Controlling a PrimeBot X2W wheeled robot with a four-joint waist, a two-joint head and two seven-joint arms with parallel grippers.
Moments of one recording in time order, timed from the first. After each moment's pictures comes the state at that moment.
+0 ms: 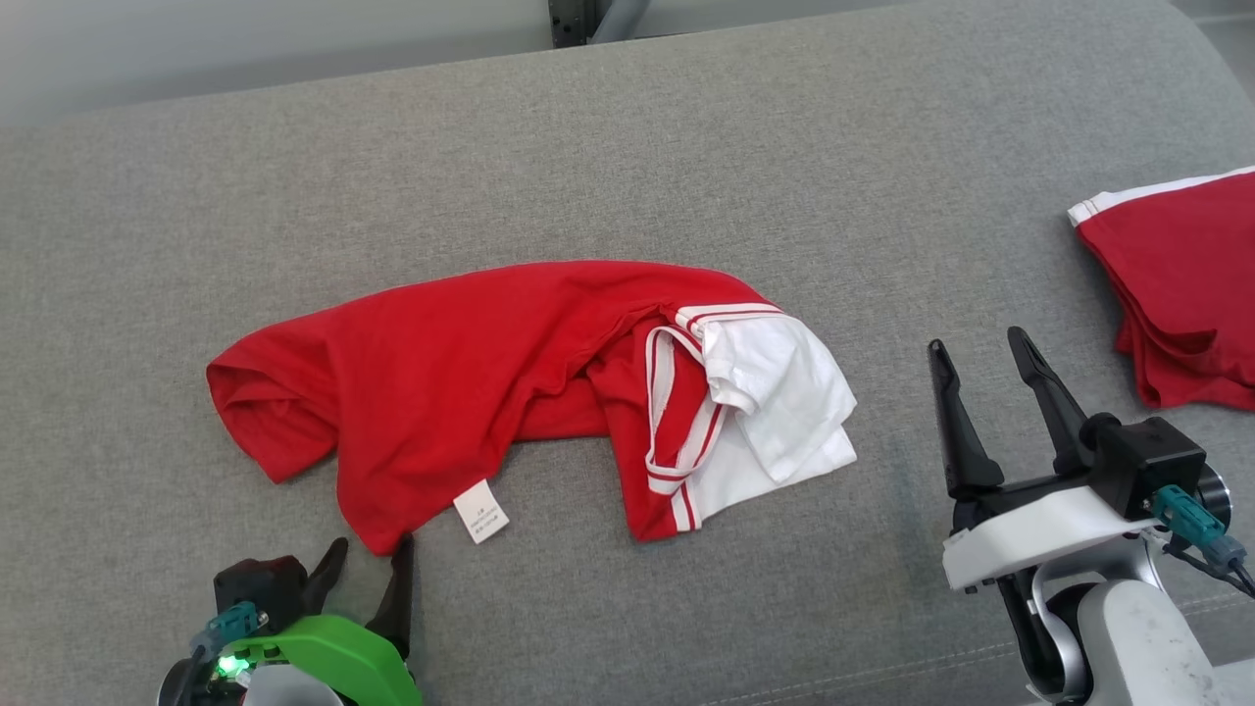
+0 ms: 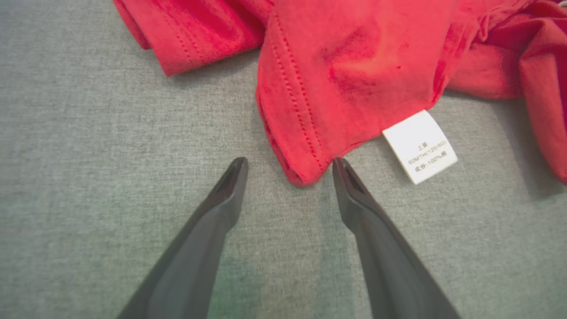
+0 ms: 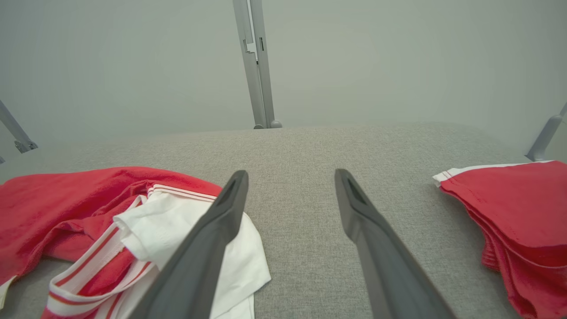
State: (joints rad) left arm -0.06 0.29 -0.36 0.25 -0.58 0.08 -0.02; right arm -0.10 -0.09 0.05 0.00 0.16 0.13 -0.13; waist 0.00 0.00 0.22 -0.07
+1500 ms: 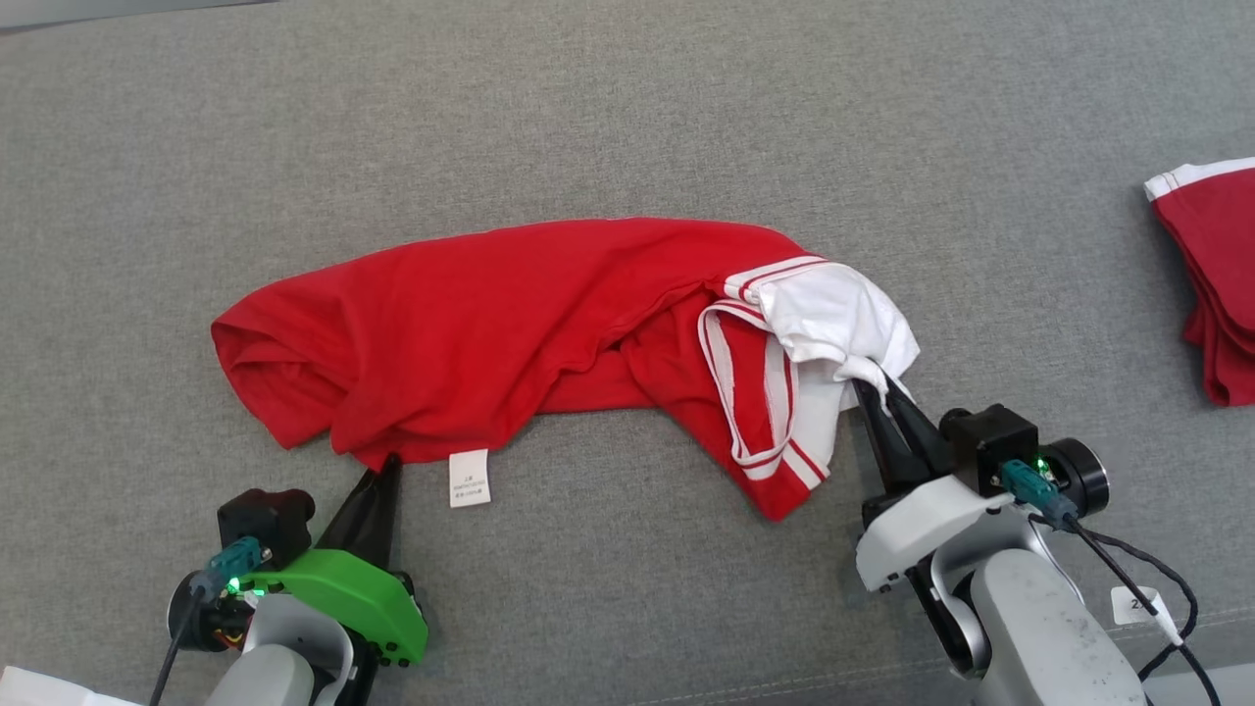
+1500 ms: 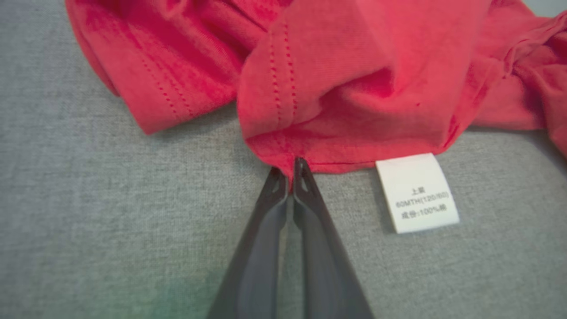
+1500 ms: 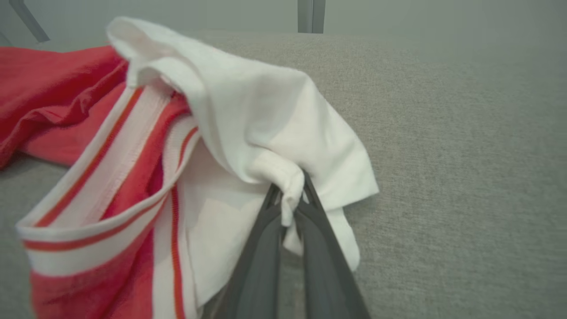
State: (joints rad) left arm -0.21 0.27 -0.40 0.36 -0.59 0.02 -0.10; right arm -0.27 -0.07 0.19 0.38 0.07 0.13 -0.21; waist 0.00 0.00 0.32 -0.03
